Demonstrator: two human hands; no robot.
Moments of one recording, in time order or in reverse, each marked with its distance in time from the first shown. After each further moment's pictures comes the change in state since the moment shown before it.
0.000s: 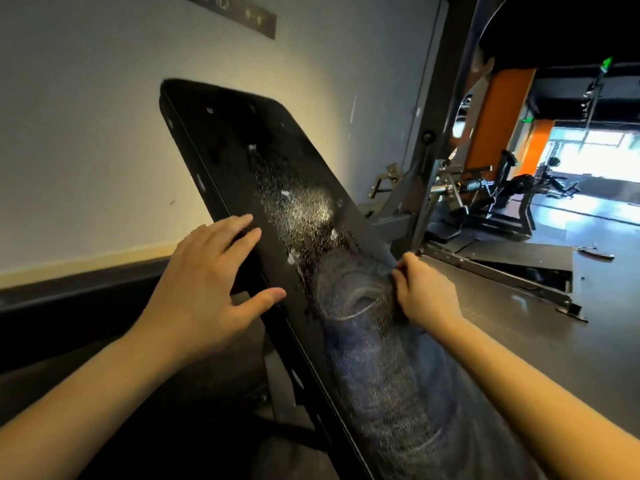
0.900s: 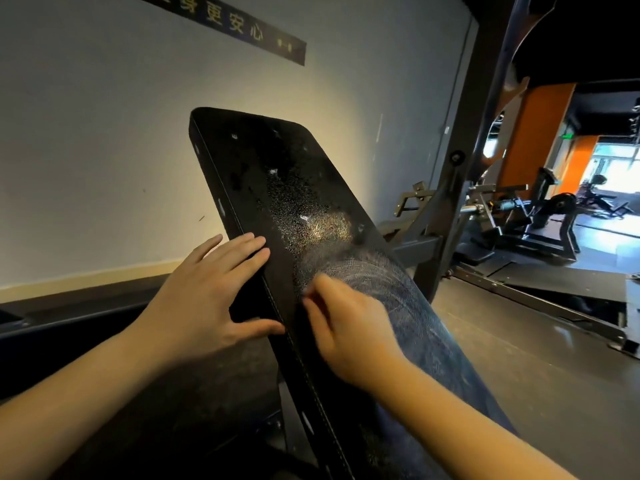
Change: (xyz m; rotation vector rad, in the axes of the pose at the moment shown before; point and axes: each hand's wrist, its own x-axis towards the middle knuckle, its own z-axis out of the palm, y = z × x) left_hand 0.021 -0.038 0.003 0.171 -0.092 0.099; right_hand -0.031 -0.125 -0.009 0.340 0.085 -0.542
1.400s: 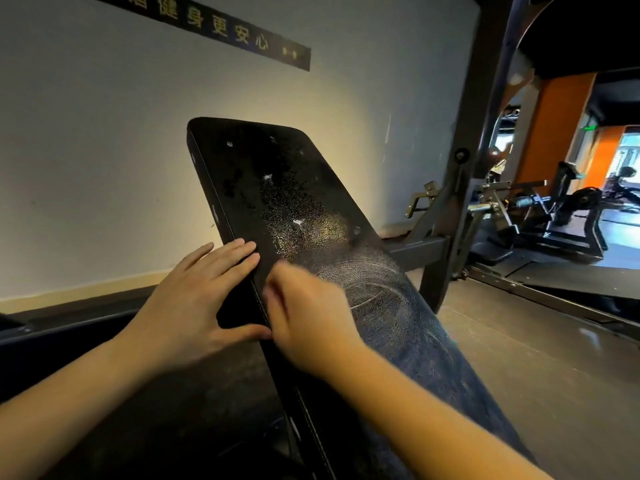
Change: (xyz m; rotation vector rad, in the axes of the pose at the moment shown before) left_hand -0.001 0.002 0.000 -0.021 0.016 0.002; right_hand 0.031 -0.018 0.010 0.029 -0.023 -0.020
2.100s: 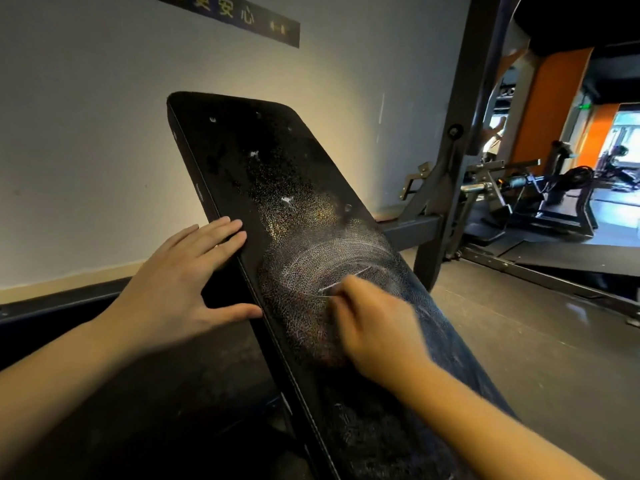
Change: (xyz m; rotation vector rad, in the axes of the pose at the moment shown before) left_hand -0.001 0.001 0.000 -0.061 -0.009 -0.039; right_hand -0.072 0.060 -0.022 -0.073 0.032 0.152
